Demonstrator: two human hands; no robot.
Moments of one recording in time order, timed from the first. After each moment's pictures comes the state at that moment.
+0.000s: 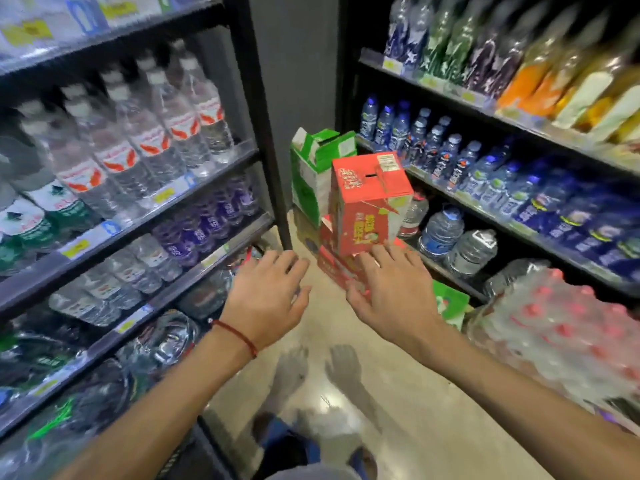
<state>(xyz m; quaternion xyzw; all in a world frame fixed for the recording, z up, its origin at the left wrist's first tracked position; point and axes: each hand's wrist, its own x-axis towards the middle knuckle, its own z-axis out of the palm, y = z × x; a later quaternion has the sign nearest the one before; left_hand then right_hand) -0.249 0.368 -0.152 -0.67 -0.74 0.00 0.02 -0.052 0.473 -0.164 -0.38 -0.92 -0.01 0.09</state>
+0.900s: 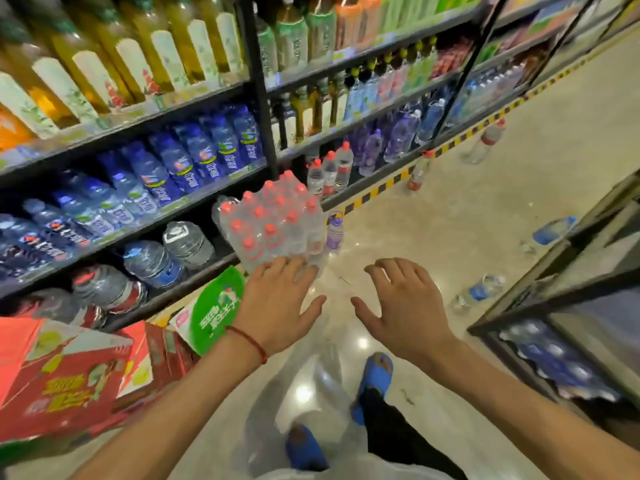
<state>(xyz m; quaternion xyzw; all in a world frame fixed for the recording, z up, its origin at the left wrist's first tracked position) 0.117 0.532 -0.195 -0.99 -0.14 0.00 -0.06 0.255 0.341 -0.204 -0.88 -0.46 -0.07 0.07</state>
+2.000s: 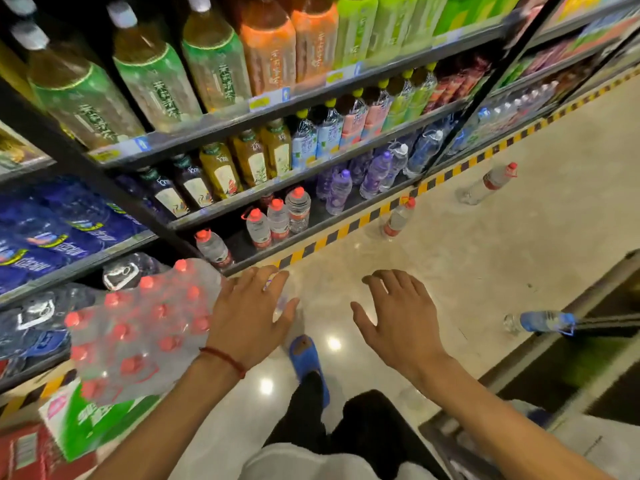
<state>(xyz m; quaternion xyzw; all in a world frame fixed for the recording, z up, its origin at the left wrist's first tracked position) 0.605 0.636 -0.280 -0.96 -0.26 0.00 -0.10 0.769 0.439 -0.270 -0.90 -0.44 0.02 0.02</state>
